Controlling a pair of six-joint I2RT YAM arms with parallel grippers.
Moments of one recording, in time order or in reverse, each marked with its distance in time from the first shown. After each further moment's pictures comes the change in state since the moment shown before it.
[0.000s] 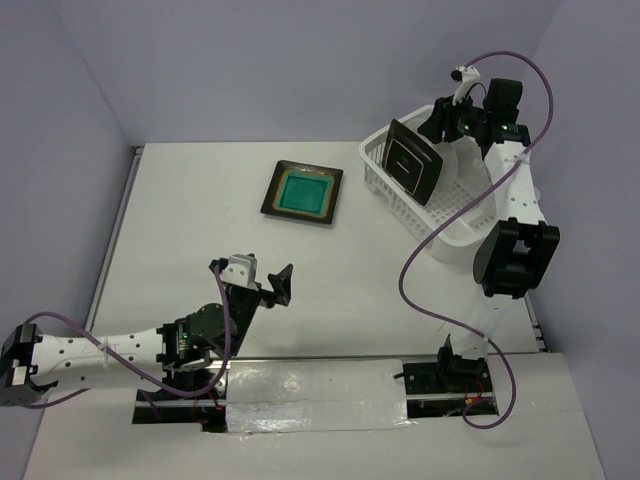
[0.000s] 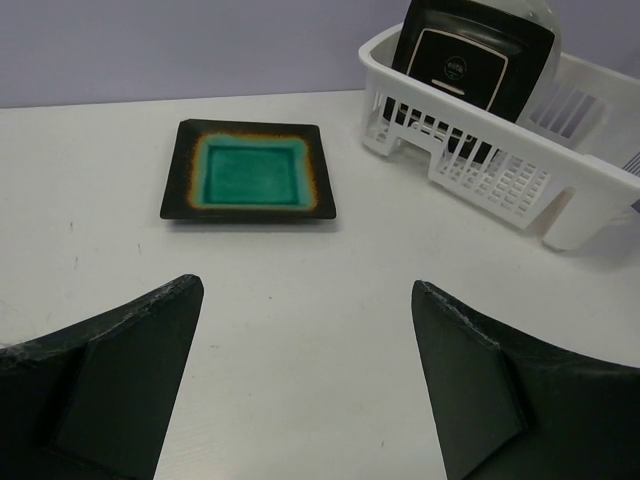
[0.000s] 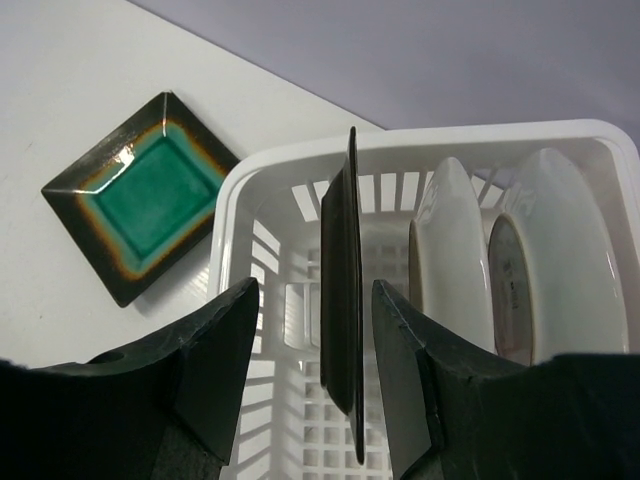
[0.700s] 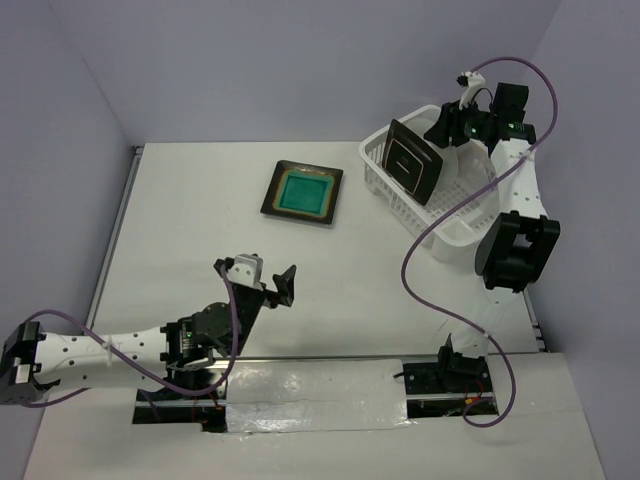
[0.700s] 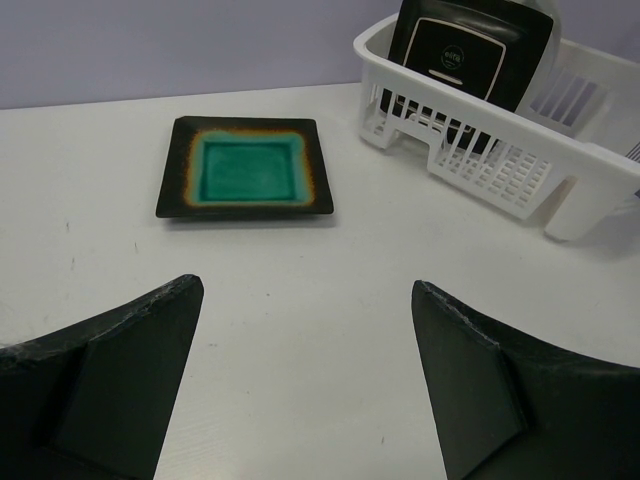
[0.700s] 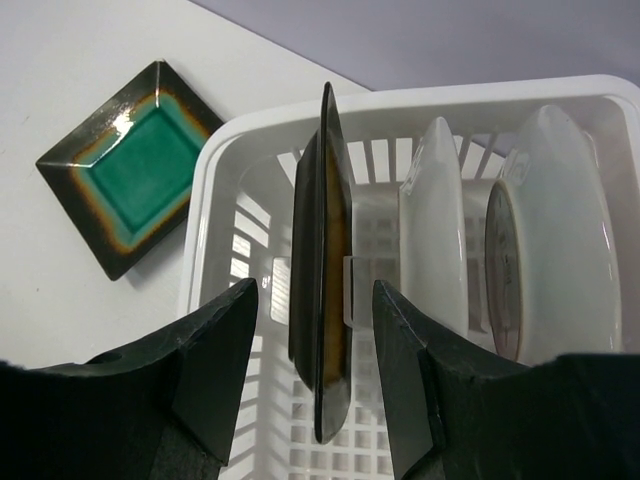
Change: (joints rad) left arm 0.000 0.031 0.013 -0.005 0.011 0.000; right arm -0.050 0.064 0.048 -0.088 -0.059 -0.058
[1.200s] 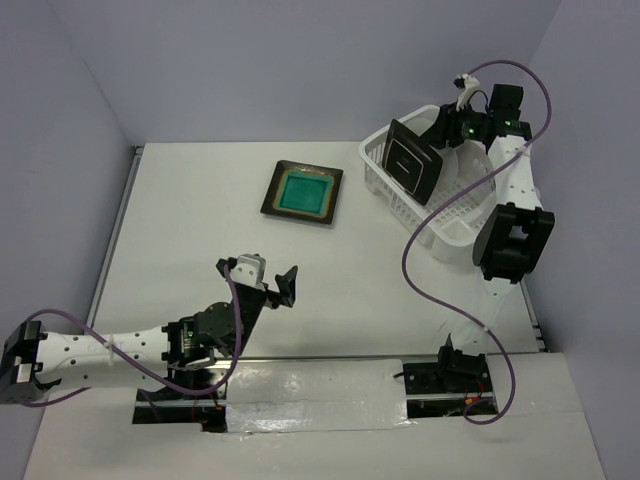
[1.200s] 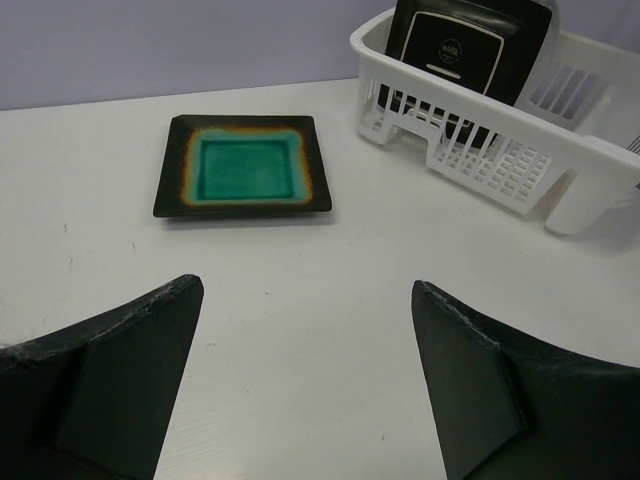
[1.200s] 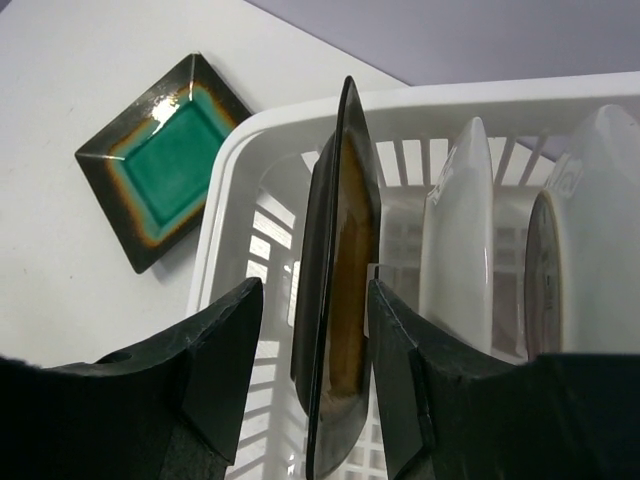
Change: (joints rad) left arm 0.000 0.016 0.009 -0.007 0.005 0.000; right arm -0.006 0.103 0.084 -0.044 -0.101 0.001
